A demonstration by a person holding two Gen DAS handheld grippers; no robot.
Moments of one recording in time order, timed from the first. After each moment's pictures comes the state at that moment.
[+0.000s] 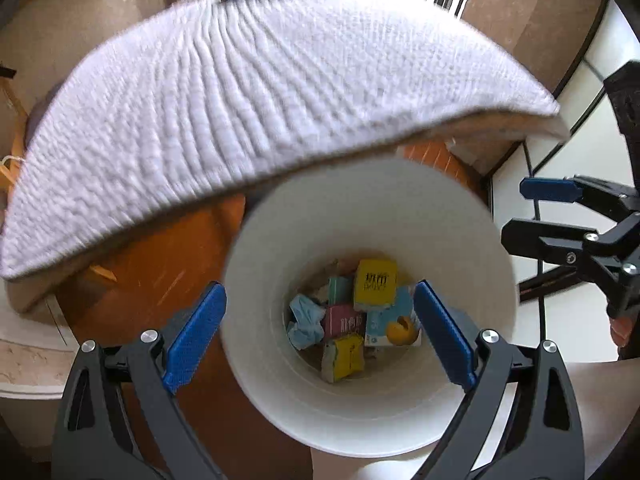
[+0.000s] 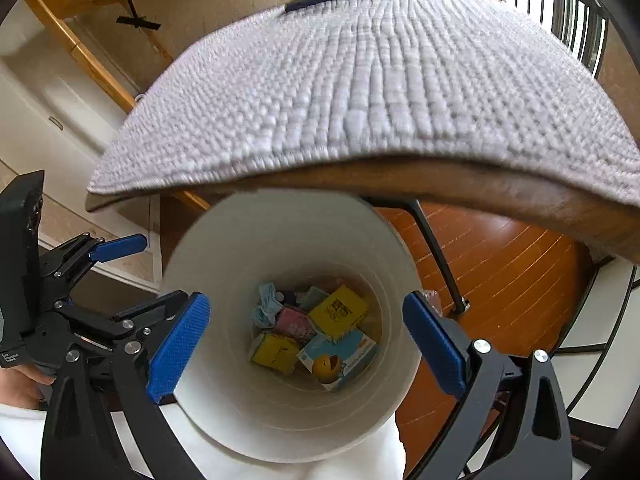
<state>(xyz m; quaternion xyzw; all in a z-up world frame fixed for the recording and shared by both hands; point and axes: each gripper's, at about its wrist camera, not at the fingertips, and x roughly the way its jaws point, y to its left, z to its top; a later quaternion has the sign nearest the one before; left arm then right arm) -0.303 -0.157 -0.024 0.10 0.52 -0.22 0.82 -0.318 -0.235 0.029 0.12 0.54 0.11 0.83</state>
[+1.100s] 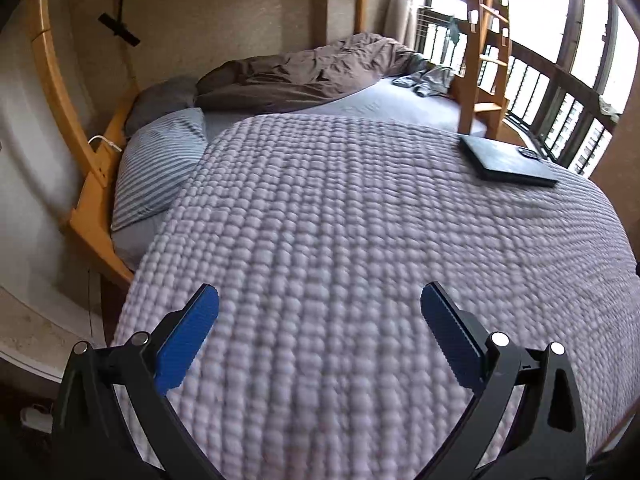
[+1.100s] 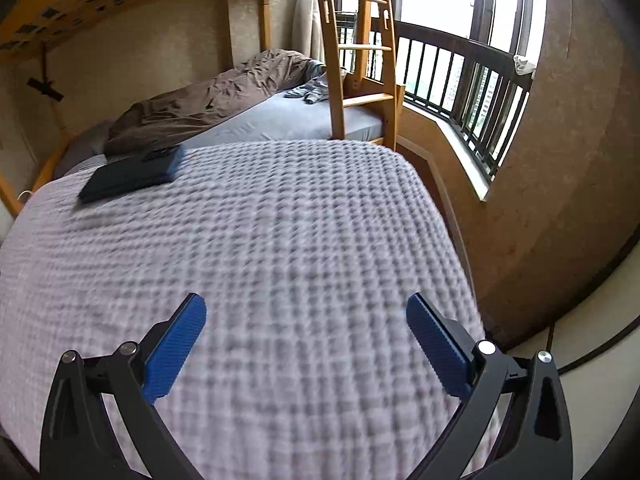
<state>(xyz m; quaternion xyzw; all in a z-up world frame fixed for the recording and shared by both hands) -0.050 -0.051 0.013 0.00 0.43 -0.01 0.90 -0.097 -0.404 0.065 0.04 0.42 -0.09 0.90</state>
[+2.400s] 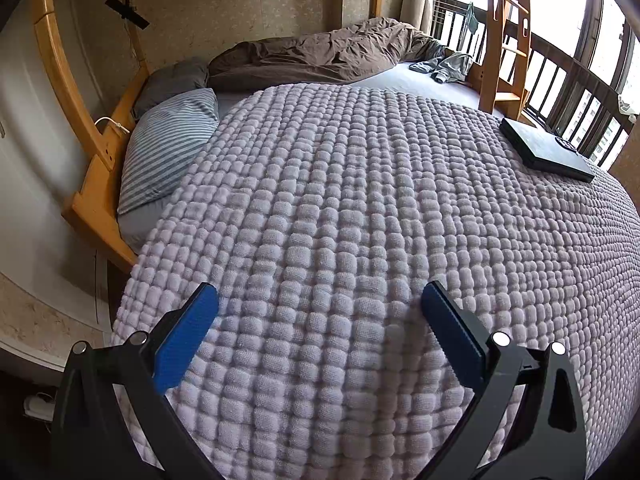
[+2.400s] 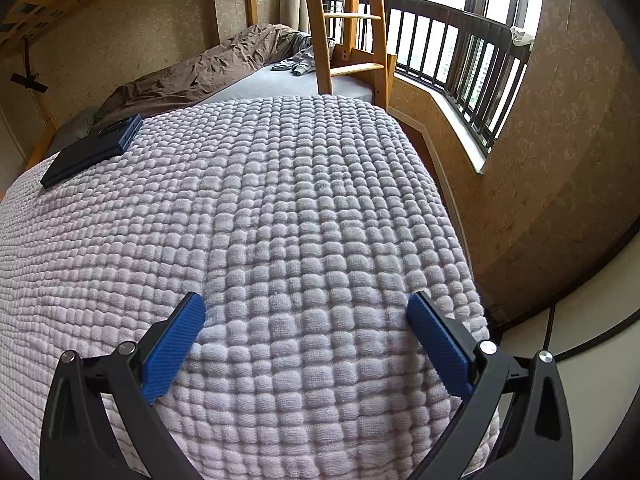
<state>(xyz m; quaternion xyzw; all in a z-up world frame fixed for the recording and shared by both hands) -0.035 -0.026 -0.012 0.00 0.46 0.01 0.89 -0.091 -0.429 0.026 0.05 0.47 -0.10 0.88</state>
